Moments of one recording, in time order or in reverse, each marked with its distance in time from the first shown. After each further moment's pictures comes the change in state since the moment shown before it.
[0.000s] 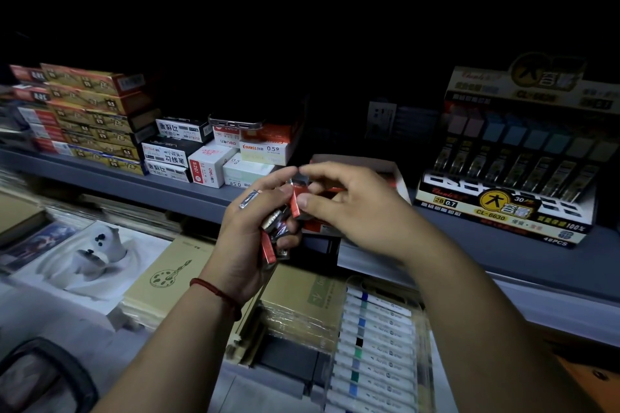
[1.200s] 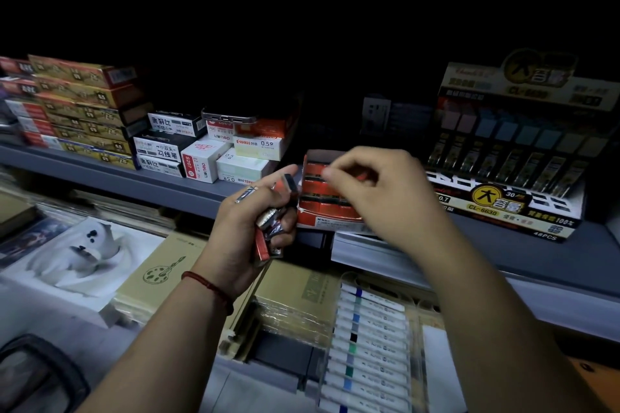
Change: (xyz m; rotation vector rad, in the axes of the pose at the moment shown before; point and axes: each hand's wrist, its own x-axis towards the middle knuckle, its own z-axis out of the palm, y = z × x) left_hand 0.000 0.000 0.002 0.019 -0.015 -0.056; right_hand -0.012 0.004 -0.020 -0.220 0.329 -0.058
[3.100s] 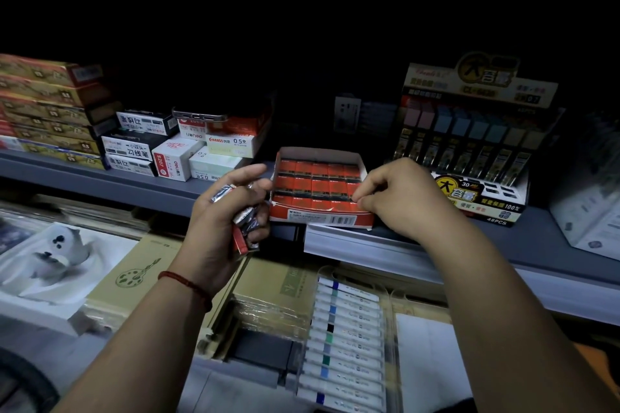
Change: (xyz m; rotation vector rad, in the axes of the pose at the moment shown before) left_hand -0.005 -0.003 0.007 0.068 0.105 0.077; right_hand -0.008 0.027 -0.038 -0.242 -0.070 0.317
